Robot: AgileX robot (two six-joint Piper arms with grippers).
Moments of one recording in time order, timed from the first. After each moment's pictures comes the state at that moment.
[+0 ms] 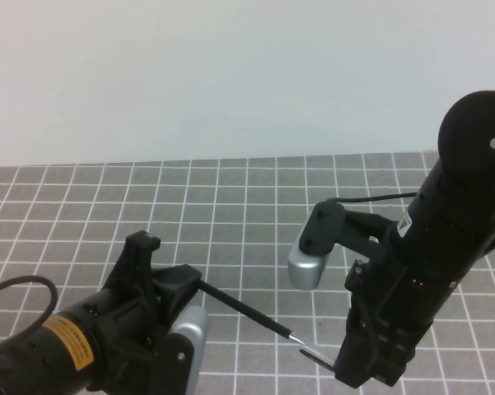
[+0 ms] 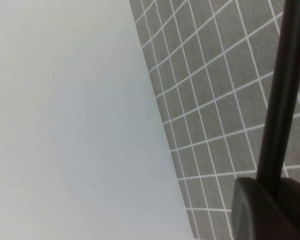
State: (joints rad) right arm 0.63 1.65 -1.28 0.47 1.31 -0.73; left arm -0.63 1.16 -0.47 0.06 -0.25 1.41
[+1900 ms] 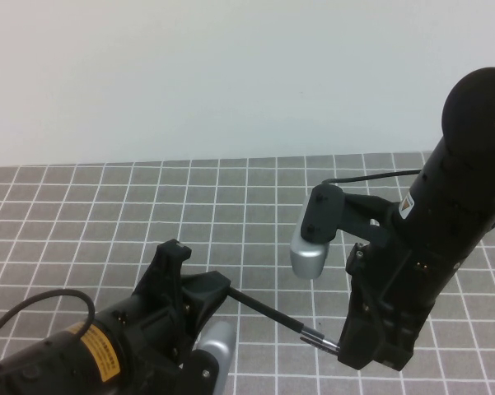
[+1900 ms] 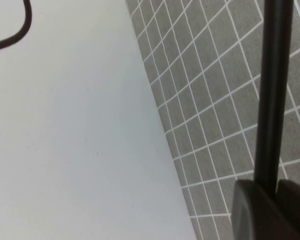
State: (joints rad) right arm 0.63 1.65 -1.35 0.46 1.28 -0.78; left arm -0.73 1.22 -0.47 0.12 -0.33 1.36
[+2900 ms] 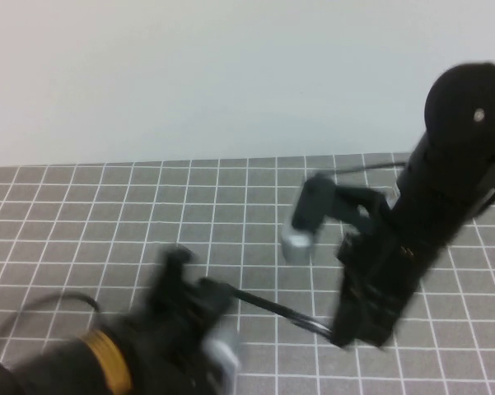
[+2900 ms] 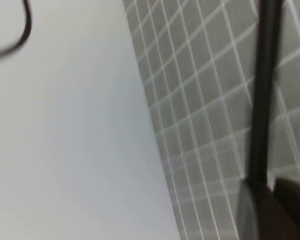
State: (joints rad) right arm 0.63 1.70 -1.41 0.46 1.26 -0.77; left arm -0.75 1.22 -0.47 0.11 -0.32 1.31
